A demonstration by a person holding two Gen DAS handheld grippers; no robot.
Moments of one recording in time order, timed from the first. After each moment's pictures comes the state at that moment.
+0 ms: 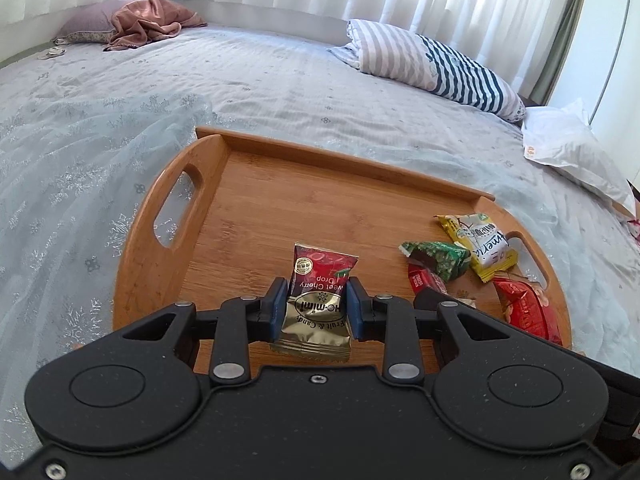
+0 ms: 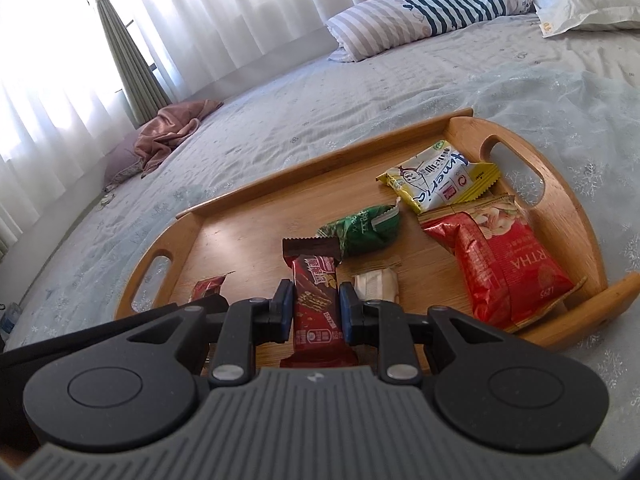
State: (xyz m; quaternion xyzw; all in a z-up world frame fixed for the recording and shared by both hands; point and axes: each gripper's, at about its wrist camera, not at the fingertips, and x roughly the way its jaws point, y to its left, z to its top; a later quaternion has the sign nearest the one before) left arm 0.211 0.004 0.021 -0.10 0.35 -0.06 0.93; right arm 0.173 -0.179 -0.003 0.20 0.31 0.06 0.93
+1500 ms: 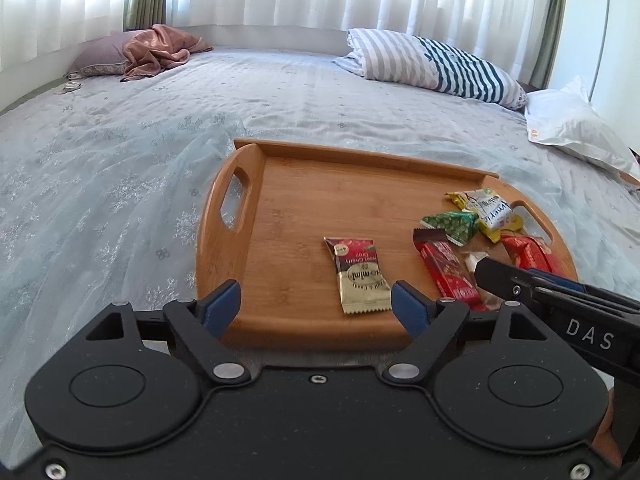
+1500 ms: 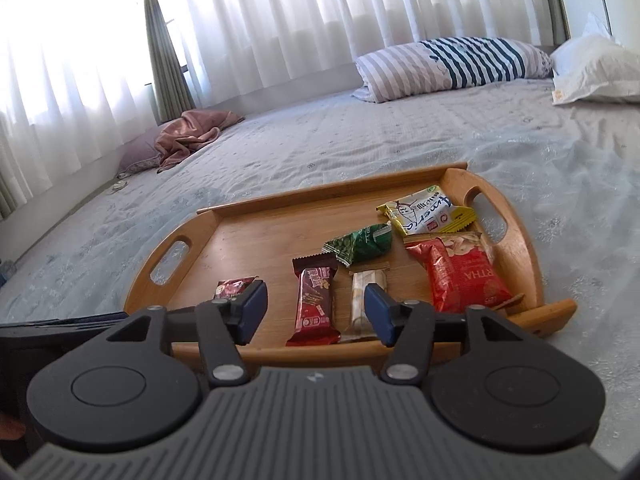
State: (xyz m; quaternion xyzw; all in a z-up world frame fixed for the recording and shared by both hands) left arm 0.148 0.023 0.033 -0.04 0.33 -0.04 0.94; right arm 0.113 -0.176 0.022 0.11 0.26 0.08 0.96
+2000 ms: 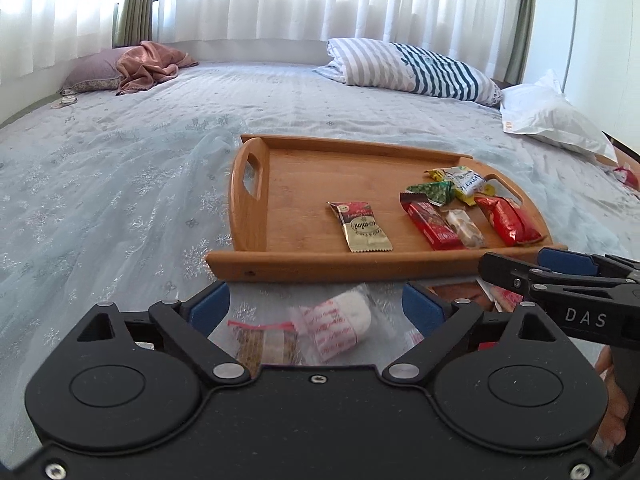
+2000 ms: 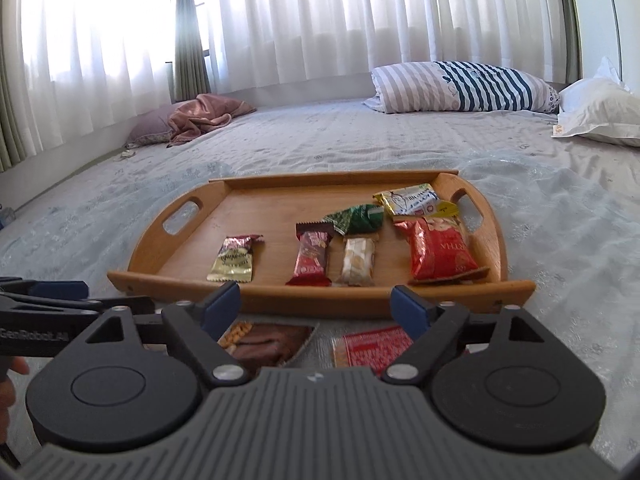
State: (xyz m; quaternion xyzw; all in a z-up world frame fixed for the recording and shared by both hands) left arm 0.077 0.048 0.030 -0.02 0.30 -0.07 0.95; right arm 0.063 -0.171 0.017 0.04 0.25 0.08 0.96
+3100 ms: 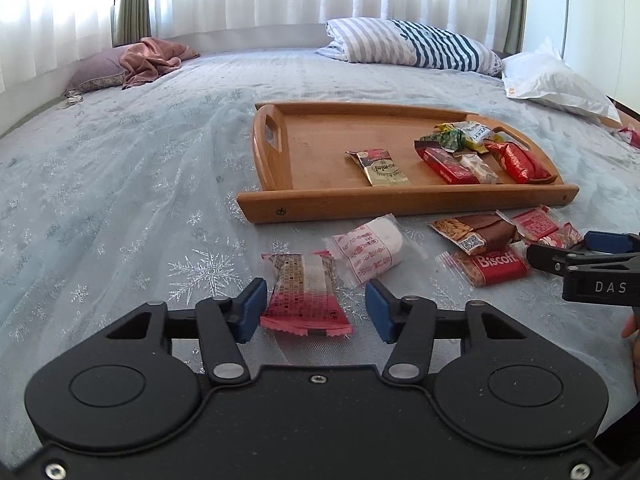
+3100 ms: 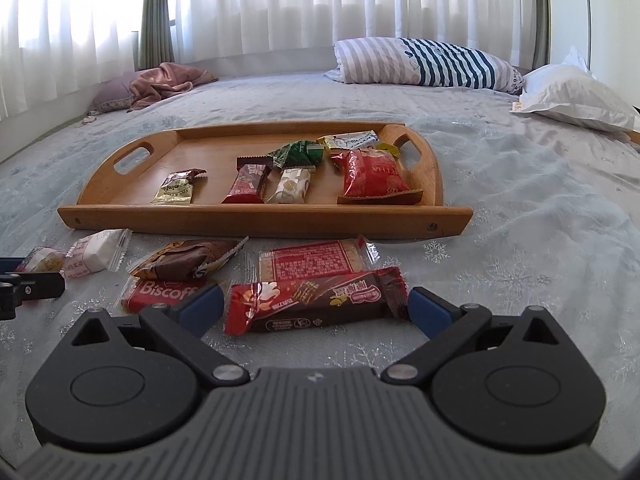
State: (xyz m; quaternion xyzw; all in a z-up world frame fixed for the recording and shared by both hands) left arm 0.051 0.062 0.005 0.02 0.33 -0.07 0.94; right arm 0.040 -0.192 -0.018 0.02 0.29 0.02 0.96
